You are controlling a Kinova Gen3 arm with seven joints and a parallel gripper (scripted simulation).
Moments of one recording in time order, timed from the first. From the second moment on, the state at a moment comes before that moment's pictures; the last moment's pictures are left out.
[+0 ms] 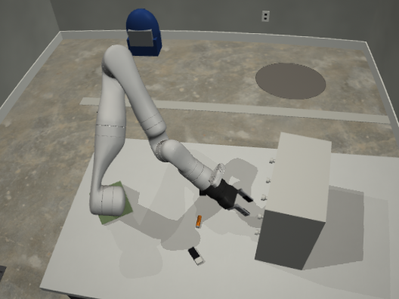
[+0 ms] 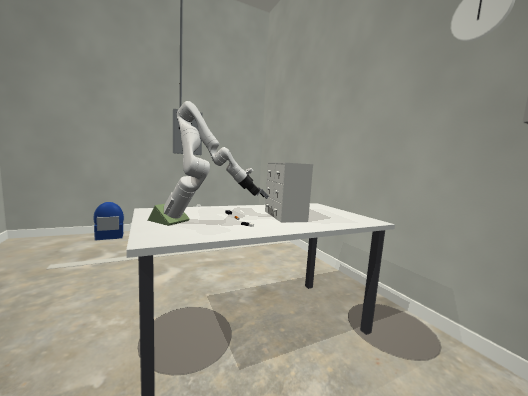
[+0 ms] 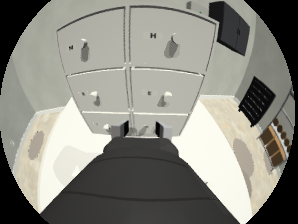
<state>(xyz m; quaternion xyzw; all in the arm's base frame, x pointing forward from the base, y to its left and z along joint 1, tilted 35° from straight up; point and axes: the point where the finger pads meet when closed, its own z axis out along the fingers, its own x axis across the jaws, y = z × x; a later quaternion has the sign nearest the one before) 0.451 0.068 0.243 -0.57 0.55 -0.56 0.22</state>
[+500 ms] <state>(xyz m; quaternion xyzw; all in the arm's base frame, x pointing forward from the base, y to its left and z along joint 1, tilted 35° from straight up) 0.454 0.065 0.241 -0.57 0.54 -0.57 0.23</state>
